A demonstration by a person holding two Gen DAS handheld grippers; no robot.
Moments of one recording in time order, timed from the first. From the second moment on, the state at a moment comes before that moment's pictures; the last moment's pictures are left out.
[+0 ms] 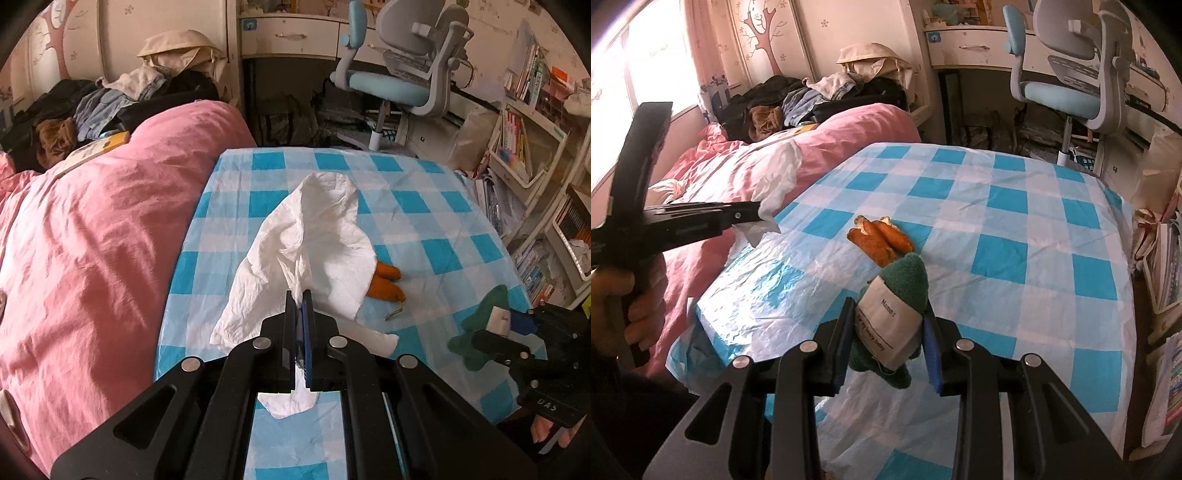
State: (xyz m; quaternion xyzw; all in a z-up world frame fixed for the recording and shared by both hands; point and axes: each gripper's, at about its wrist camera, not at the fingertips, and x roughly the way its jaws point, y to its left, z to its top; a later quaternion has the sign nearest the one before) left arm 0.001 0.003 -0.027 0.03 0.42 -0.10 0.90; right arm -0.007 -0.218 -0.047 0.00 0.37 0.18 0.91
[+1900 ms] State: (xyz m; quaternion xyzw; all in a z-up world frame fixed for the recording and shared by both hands) left arm 0.008 -0.014 -0.025 0.08 0.41 -0.09 0.90; right arm -0.029 -0.175 -0.054 -0.04 0.38 0.26 0.88
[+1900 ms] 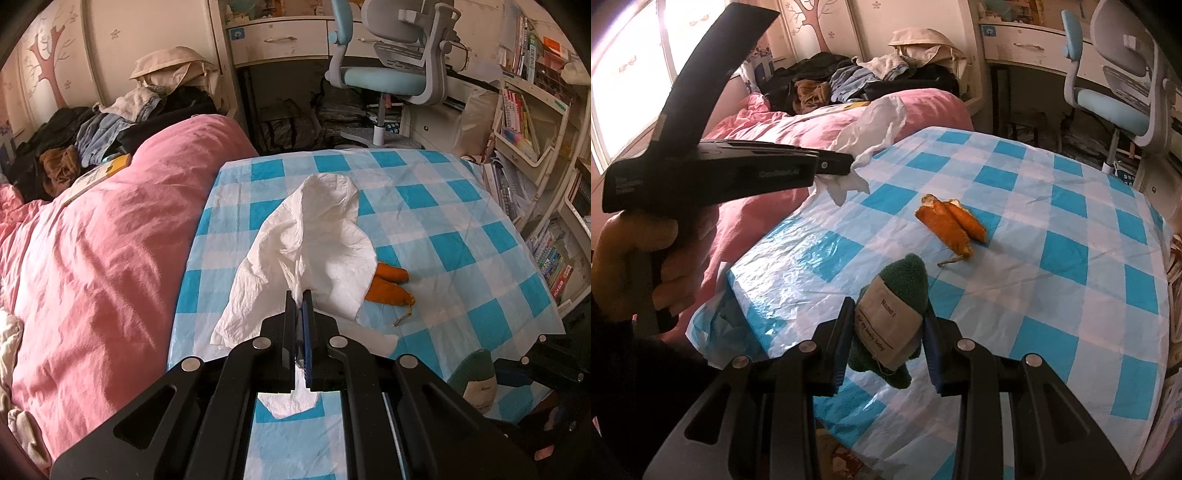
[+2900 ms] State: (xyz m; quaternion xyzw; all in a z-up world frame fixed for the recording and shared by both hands) left arm -0.051 0.007 -0.028 0.01 0.43 -0.07 0.90; right arm -0.050 -0.179 -0.097 -0.05 0.42 0.19 0.89
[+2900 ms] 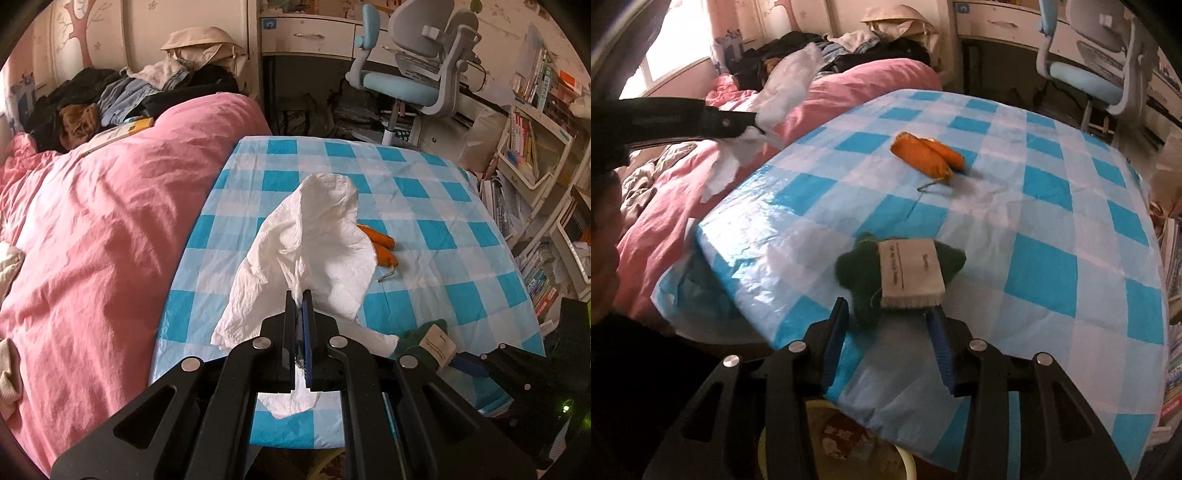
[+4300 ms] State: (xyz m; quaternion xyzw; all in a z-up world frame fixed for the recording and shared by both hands) left arm -0.075 -0.010 -0.034 0.03 0.43 -0.07 0.90; right arm -0.092 -0.193 -0.072 0.09 0.41 0.29 0.86
